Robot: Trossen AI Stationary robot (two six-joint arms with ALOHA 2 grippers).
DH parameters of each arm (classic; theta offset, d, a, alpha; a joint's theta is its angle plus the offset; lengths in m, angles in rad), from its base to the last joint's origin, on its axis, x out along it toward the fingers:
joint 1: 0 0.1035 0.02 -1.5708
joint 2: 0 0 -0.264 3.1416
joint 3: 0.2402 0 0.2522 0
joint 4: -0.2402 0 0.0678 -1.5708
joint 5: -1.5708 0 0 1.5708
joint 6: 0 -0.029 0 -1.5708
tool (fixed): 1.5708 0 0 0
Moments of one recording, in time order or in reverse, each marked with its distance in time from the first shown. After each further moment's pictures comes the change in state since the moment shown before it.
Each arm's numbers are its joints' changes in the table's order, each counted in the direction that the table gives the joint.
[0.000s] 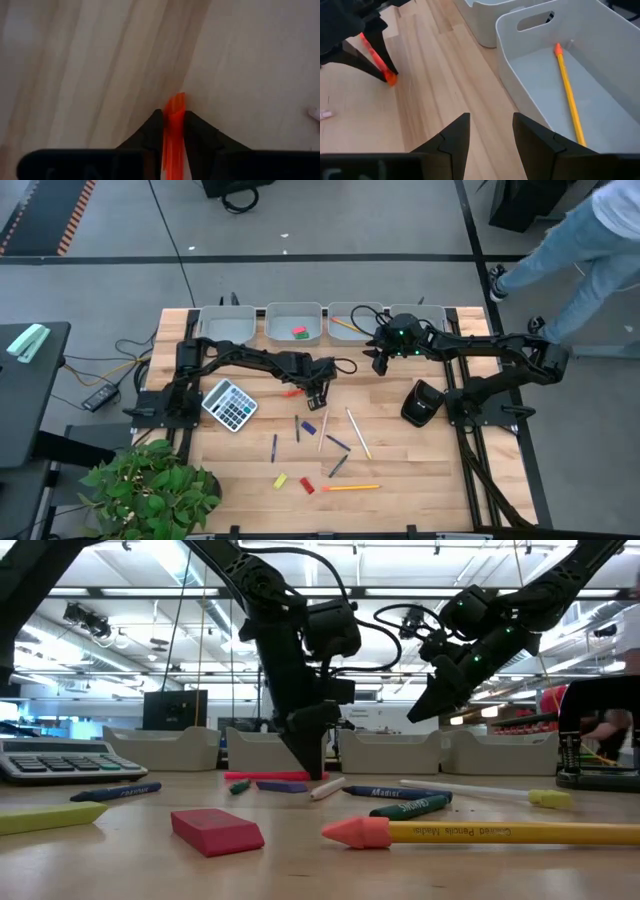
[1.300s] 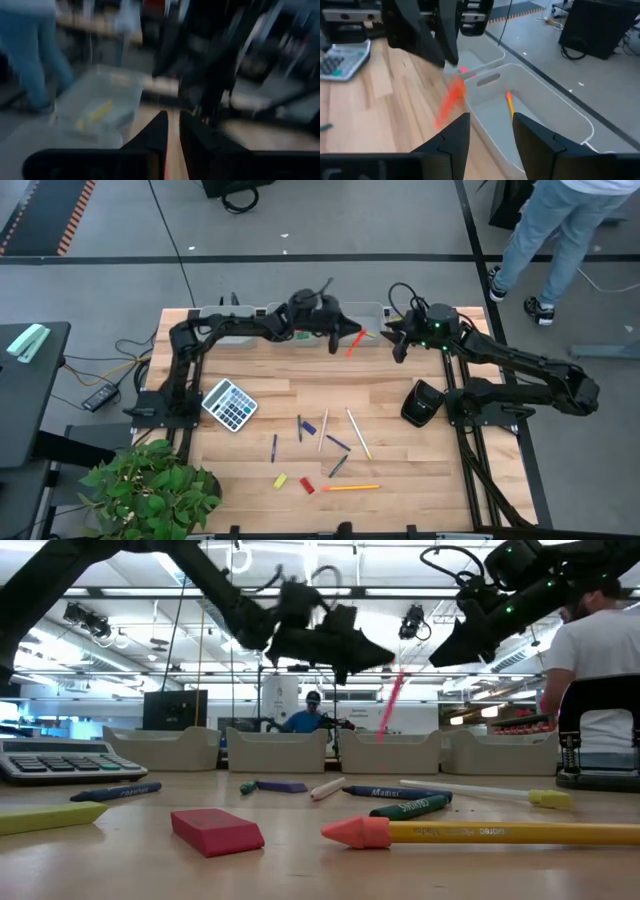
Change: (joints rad) left arm 0.323 -0.022 -0.033 1.170 -0.668 0.057; right arm -0.072 -0.411 0.000 -0.161 -0.043 -0.056
